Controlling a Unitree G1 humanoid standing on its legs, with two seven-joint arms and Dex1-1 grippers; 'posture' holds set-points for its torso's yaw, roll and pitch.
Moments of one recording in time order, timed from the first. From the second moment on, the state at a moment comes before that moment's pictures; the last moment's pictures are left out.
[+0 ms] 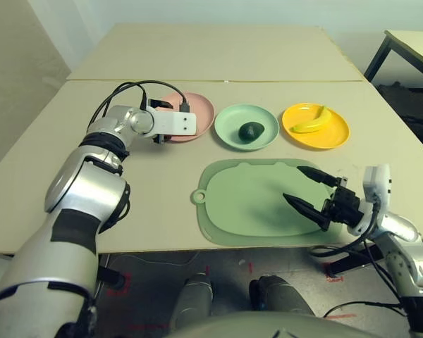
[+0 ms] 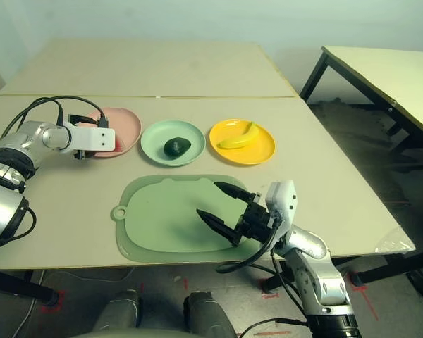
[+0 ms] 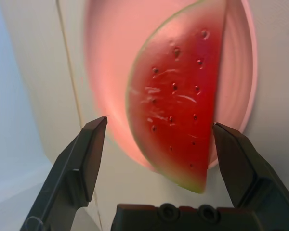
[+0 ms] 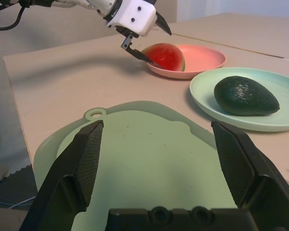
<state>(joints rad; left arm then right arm) -1.22 0.58 -0.55 1.36 0.71 -0.43 -0.50 0.04 -0.48 -0.07 -0.18 0.55 0.07 0.99</state>
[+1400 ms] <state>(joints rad) -0.13 0.31 0.31 -0.05 -0.34 0.32 -0.34 0.02 -0.50 -0.45 0.52 0.44 -0.34 0.79</state>
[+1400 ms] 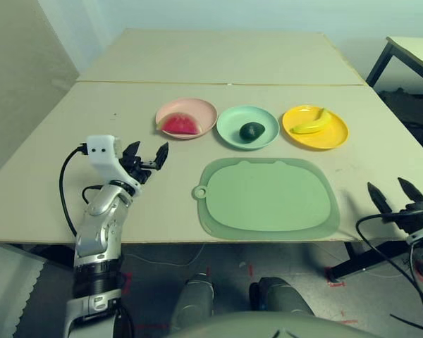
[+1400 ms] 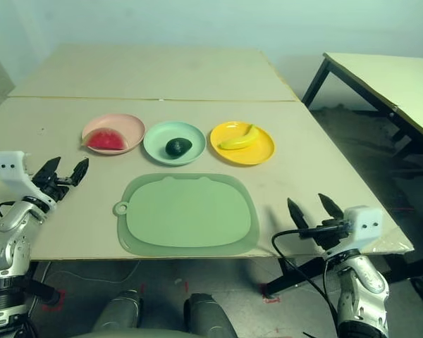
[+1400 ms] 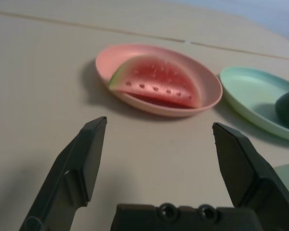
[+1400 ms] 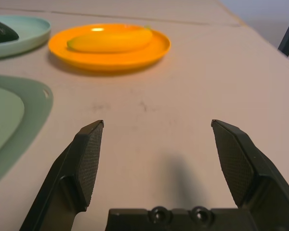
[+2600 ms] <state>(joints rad) 0.04 0.42 0.30 -0.19 -0.32 0.40 -0.34 -0.16 -0.49 -0.44 0.72 0.43 -0.41 0.88</state>
